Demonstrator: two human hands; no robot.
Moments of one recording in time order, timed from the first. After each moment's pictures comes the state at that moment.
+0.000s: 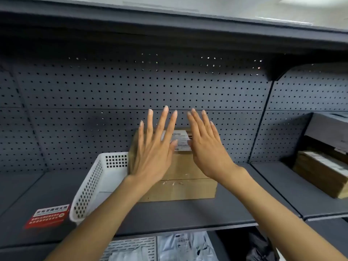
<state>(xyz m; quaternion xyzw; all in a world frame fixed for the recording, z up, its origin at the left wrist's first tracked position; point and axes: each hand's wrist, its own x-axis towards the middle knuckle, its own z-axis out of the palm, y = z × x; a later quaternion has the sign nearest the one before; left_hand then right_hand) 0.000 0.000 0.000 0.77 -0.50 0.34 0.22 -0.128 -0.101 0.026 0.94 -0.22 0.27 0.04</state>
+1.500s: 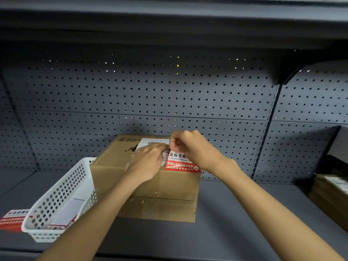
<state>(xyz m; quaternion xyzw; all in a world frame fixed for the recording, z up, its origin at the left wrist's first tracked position) -0.008 -0.092 -0.002 0.87 -0.44 0.12 0.18 -0.117 -0.217 0.045 0.96 -0.04 0.20 -0.17</state>
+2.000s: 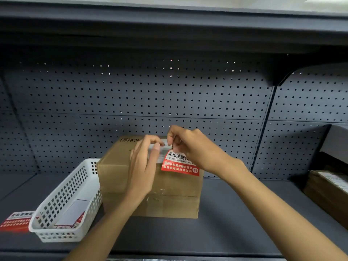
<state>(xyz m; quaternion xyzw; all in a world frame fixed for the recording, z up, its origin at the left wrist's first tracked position) -0.033 -0.057 -0.016 0.69 -0.41 0.16 0.57 -0.138 -0.182 0.060 0.96 -0.03 0.20 -0.18</state>
